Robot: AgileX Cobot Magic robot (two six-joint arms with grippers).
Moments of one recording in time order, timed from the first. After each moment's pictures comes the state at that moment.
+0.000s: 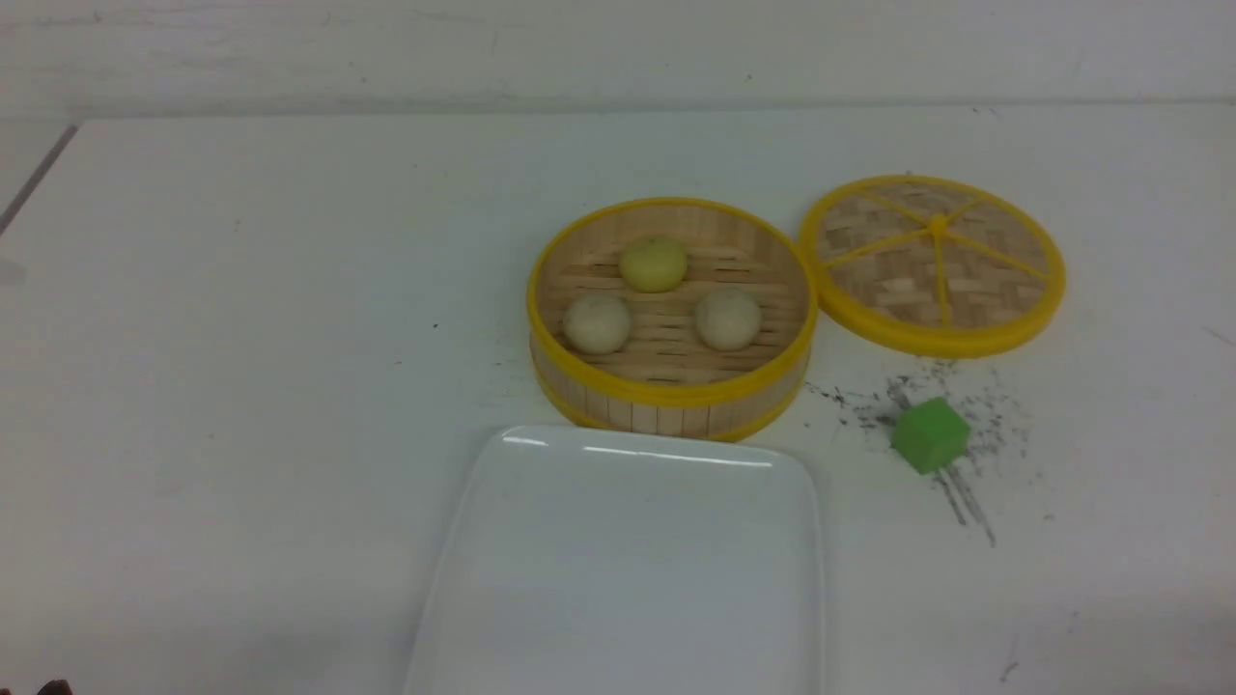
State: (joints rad) right arm 0.07 -0.01 0.02 -0.10 0.41 0.17; left arm 0.00 -0.01 0.02 0.15 0.40 -0.20
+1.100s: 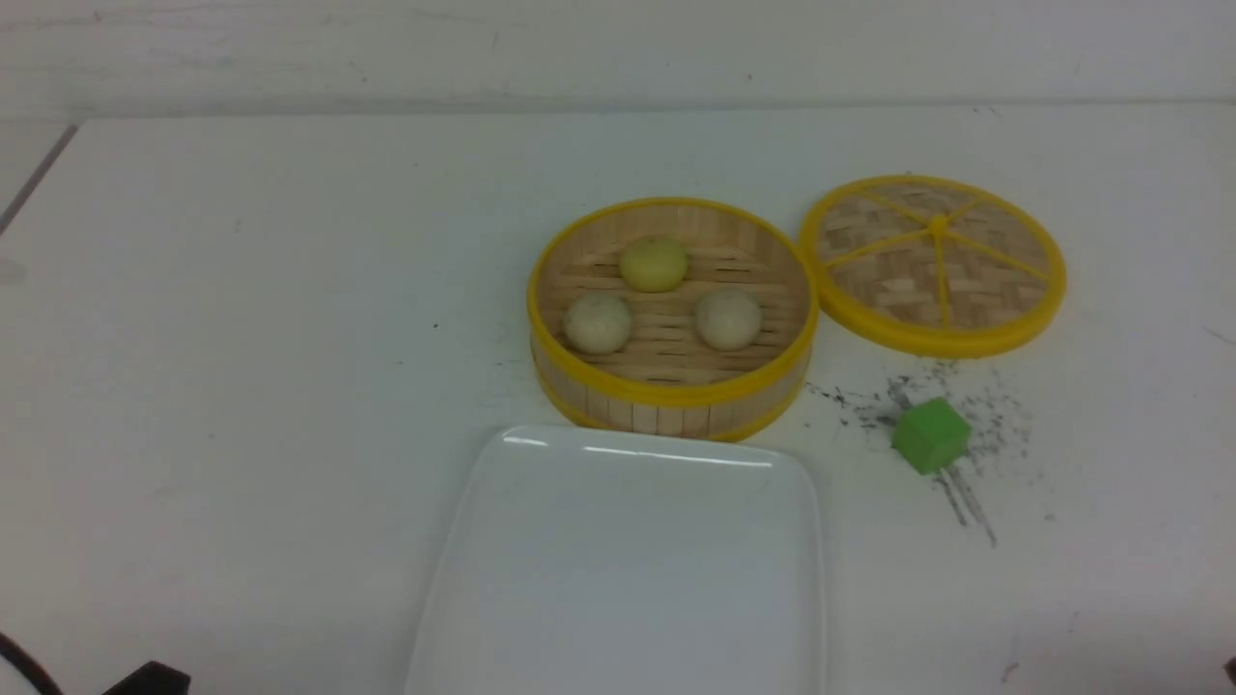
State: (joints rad) right arm 0.07 -0.01 0.03 0.54 0.36 0.58; left arm 0.00 -0.01 0.03 -0.45 0.38 -0.75
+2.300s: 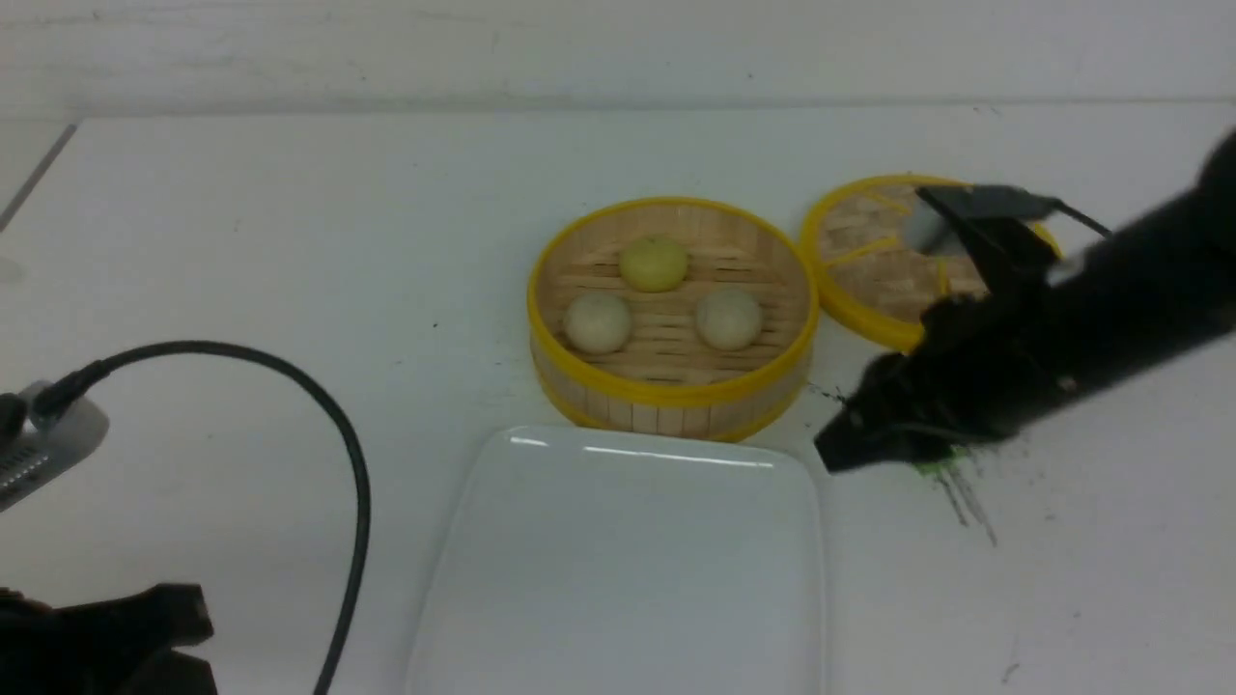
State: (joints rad) right arm 0.39 1.59 -1.17 0.56 0.81 -0.33; left arm 0.00 0.75 -0.55 -0.36 0.95 -0.22
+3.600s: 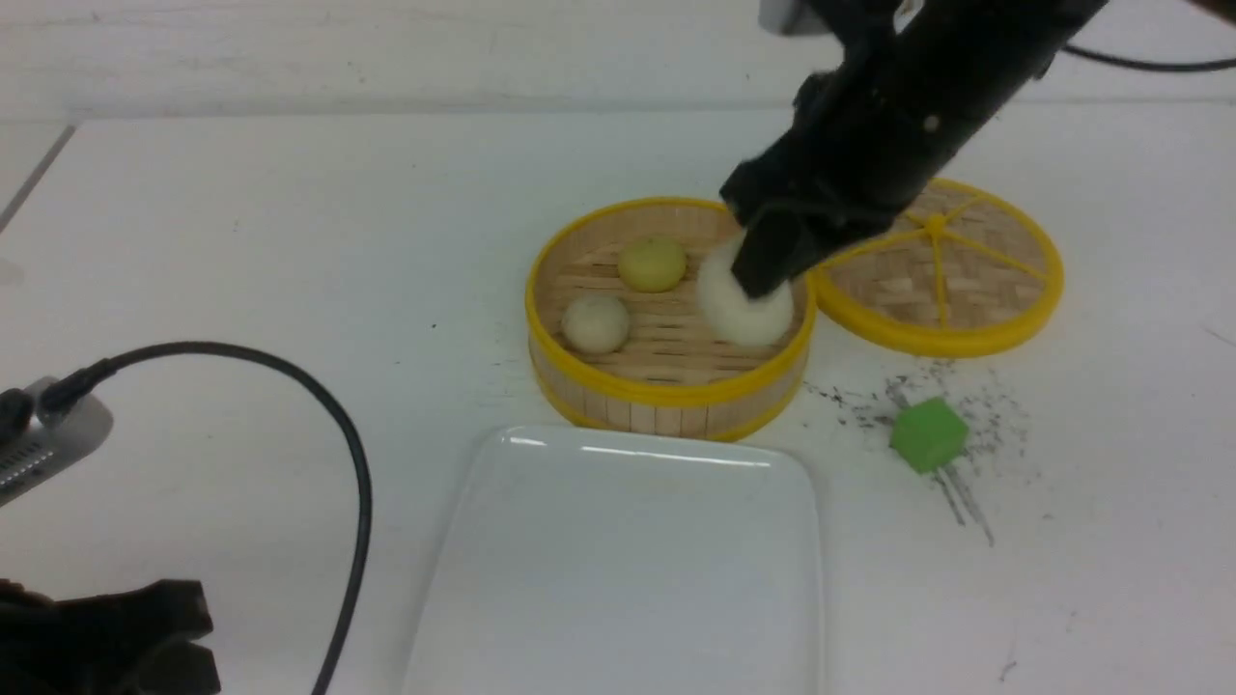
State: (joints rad) right arm 0.50 1.81 -1.73 0.40 1.22 -0.15; left arm 0.00 0.76 -0.55 -0.34 0.92 -0.21
